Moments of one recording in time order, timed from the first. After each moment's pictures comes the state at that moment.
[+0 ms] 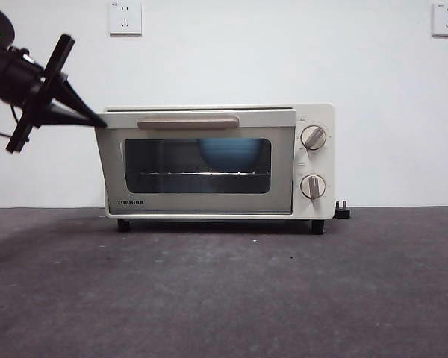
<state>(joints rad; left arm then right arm) 0.05 1.76 1.33 -0.30 0.94 -0.50 0.56 1.11 1.97 -1.35 0.28 0.05</state>
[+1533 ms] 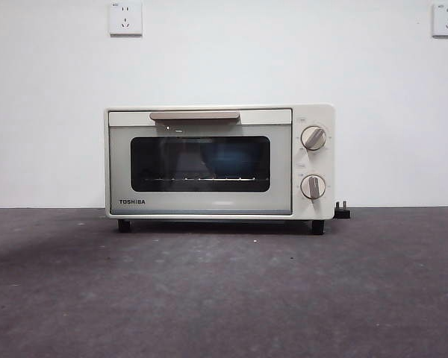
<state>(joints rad) -0.25 0.94 1.44 -1.03 0.19 0.00 0.56 1.13 1.97 -1.35 0.31 0.00</state>
